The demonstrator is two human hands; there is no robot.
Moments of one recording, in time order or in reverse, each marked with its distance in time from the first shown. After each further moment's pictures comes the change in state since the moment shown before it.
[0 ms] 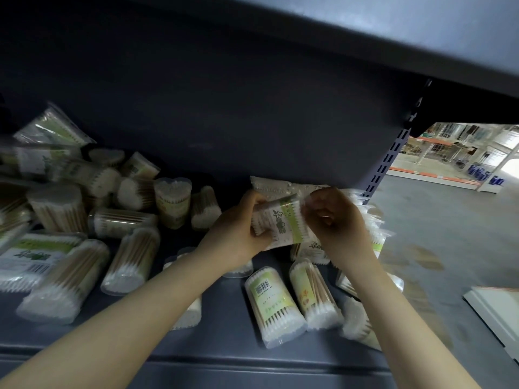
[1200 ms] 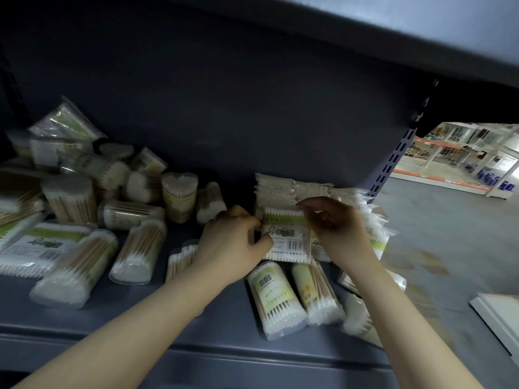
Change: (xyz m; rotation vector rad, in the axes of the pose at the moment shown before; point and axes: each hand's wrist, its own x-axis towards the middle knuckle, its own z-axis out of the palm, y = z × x) left_hand -0.023 0.001 0.003 0.324 0.051 -0.104; right_hand -0.002 0.003 0.000 -0.147 -0.079 0.012
